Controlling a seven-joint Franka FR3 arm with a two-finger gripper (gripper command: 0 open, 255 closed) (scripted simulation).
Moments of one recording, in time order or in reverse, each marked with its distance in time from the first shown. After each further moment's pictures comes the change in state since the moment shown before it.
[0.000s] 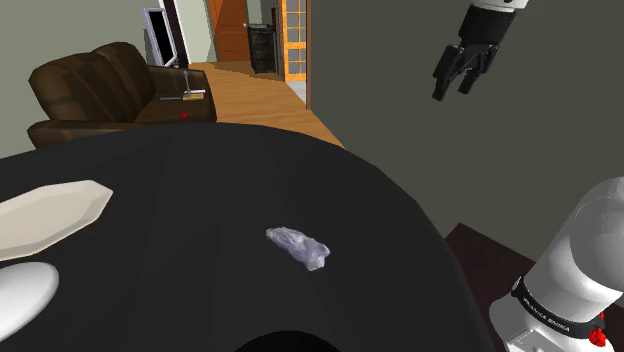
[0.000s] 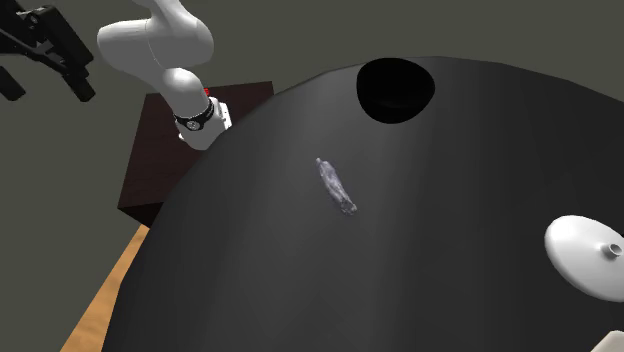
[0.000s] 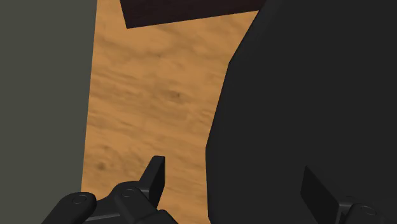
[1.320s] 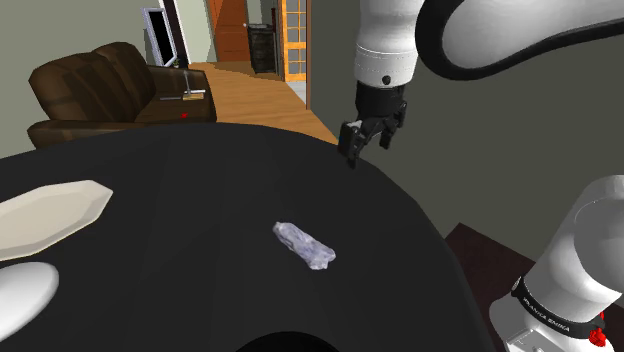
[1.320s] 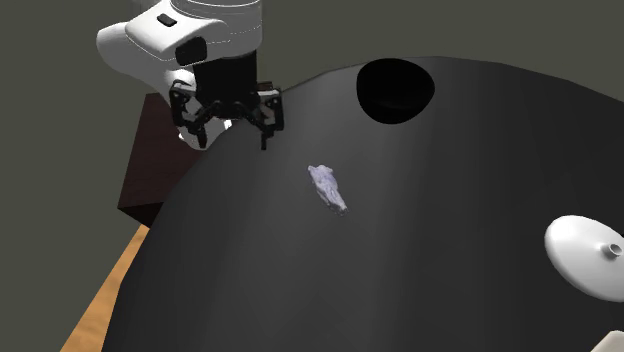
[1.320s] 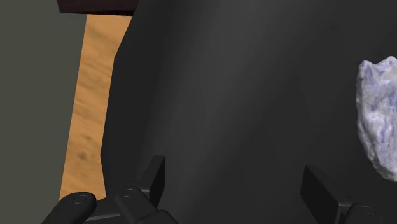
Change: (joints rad) arm 0.091 0.322 0.442 0.044 0.044 0.179 0.380
